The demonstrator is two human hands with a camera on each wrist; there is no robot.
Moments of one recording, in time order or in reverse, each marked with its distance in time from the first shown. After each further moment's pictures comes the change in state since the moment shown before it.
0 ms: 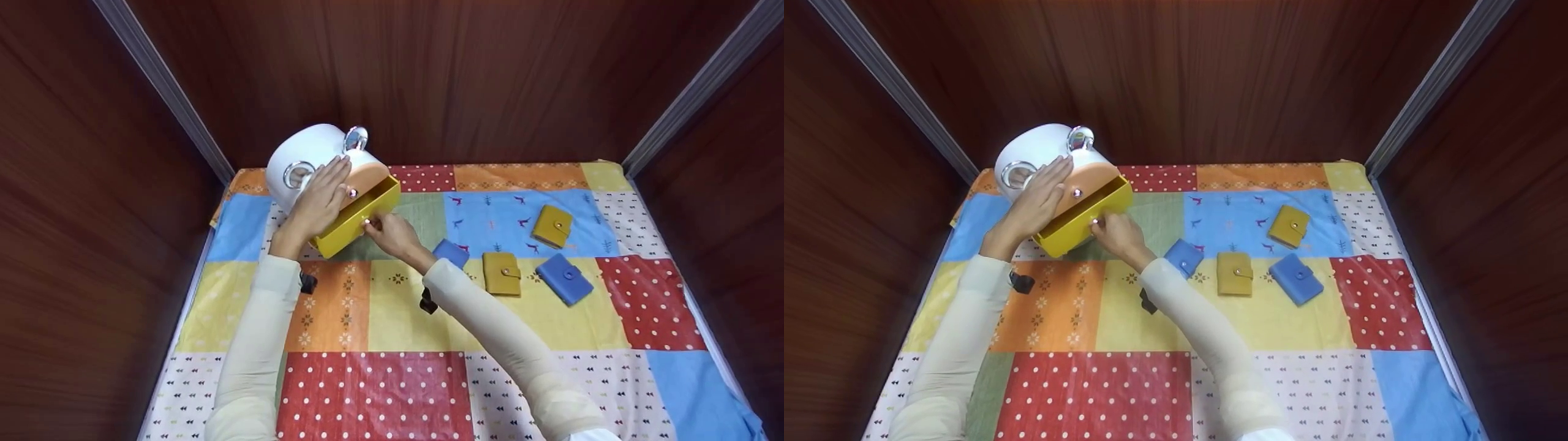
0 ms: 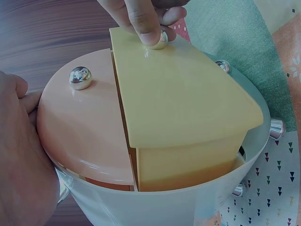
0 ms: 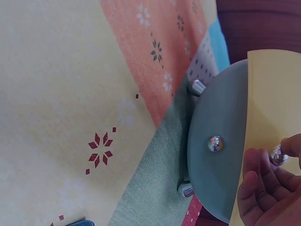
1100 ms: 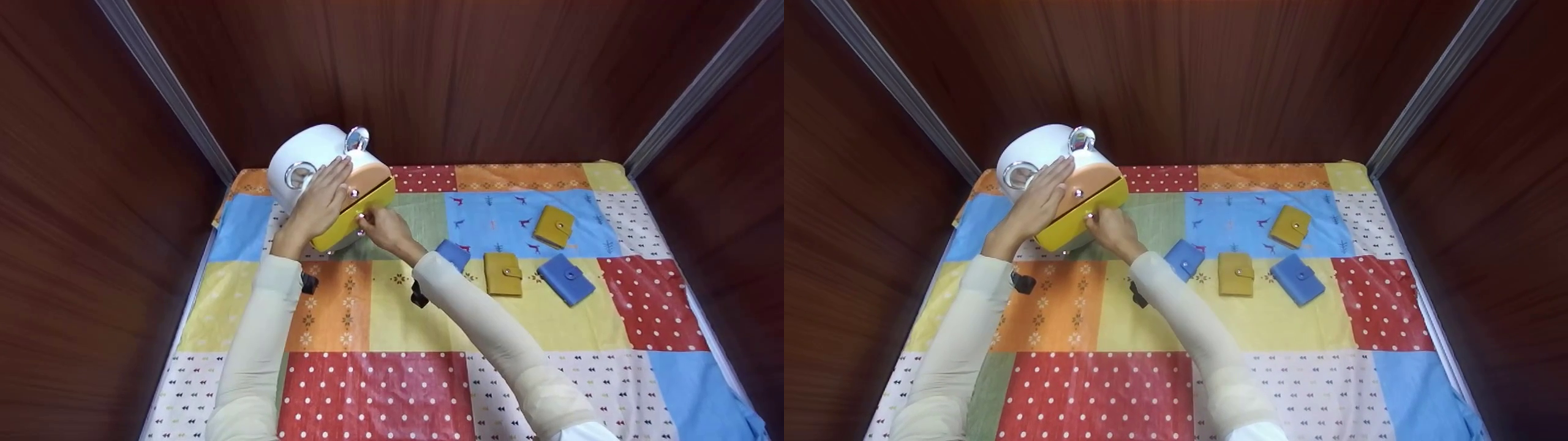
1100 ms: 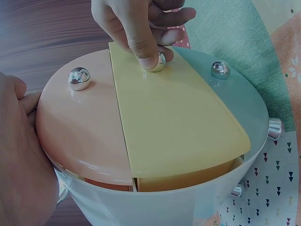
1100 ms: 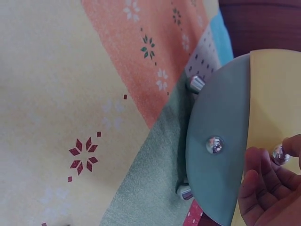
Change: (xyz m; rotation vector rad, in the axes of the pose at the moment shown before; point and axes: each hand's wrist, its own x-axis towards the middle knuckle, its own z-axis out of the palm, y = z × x) left_hand -0.001 0.001 -0.001 -0.018 0.018 0.000; right_hand 0.019 -0.009 0.008 0.016 -0.047 0.064
